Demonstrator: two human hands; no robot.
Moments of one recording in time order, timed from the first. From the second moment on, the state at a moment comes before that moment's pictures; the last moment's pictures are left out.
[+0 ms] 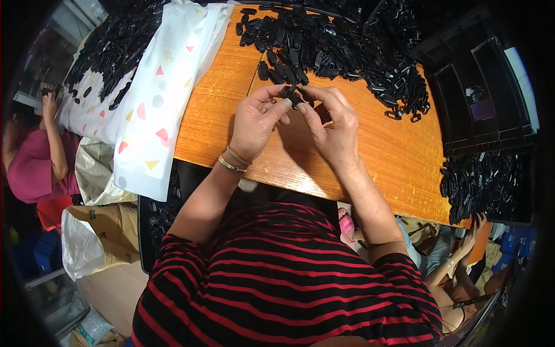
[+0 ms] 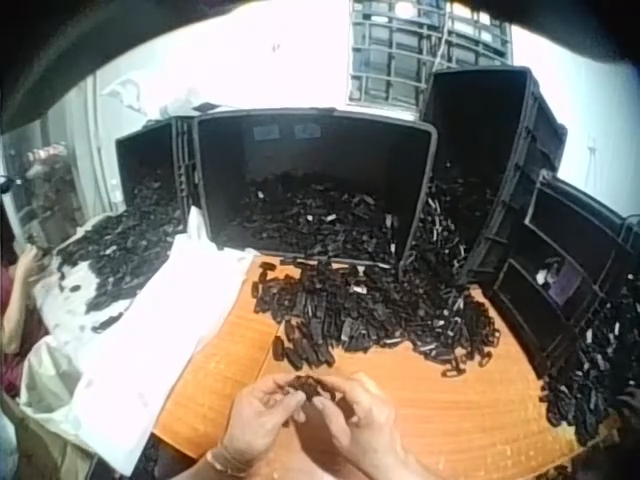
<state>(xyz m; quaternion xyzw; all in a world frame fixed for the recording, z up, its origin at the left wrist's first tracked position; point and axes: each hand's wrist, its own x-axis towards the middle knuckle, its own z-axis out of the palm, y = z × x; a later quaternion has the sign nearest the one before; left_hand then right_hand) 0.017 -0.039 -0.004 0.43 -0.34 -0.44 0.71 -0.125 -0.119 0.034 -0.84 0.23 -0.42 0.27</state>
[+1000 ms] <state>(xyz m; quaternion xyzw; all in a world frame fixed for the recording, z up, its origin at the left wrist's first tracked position) 0.002 -0.007 0.012 0.46 -0.42 -0.33 0.70 -0.106 -0.065 -0.007 -0.79 0.17 -0.41 0.43</state>
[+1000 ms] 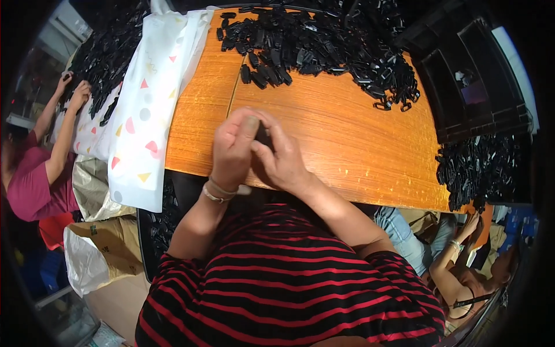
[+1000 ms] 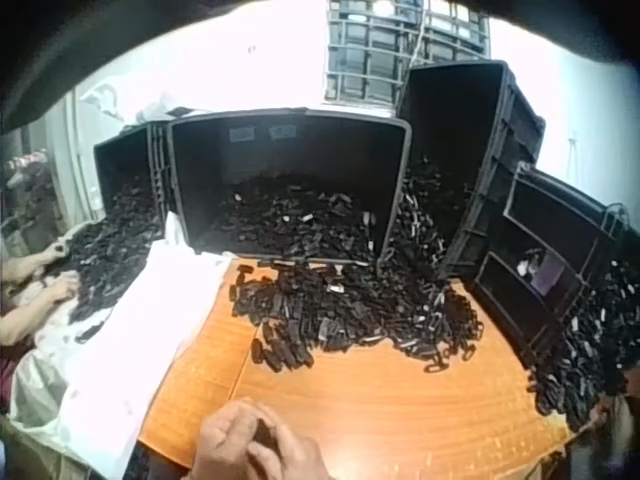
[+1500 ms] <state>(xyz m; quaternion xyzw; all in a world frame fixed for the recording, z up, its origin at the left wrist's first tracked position) 0.116 0.153 0.028 0.82 -0.47 -0.25 0.20 -0.242 -0.204 0.002 -0.83 0.50 -0.25 0.05</state>
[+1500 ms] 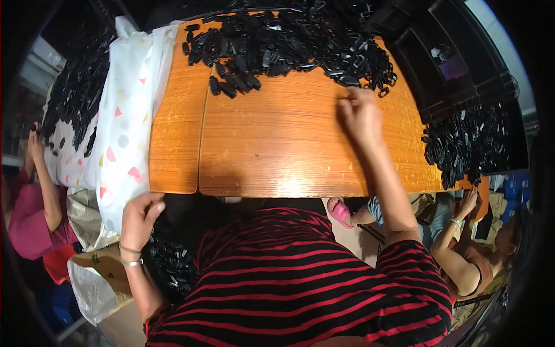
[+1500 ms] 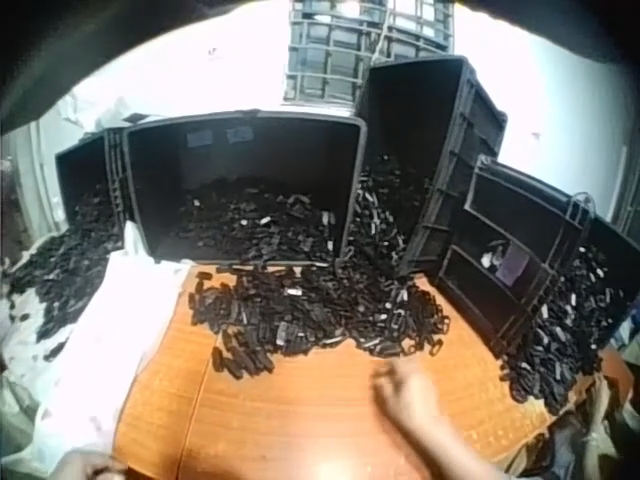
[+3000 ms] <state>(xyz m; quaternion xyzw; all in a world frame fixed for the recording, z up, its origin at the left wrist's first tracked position) 0.057 -0.049 -0.013 0.58 -0.77 0.10 0.26 -0.173 -0.157 0.019 -0.89 0.35 -0.19 0.20</state>
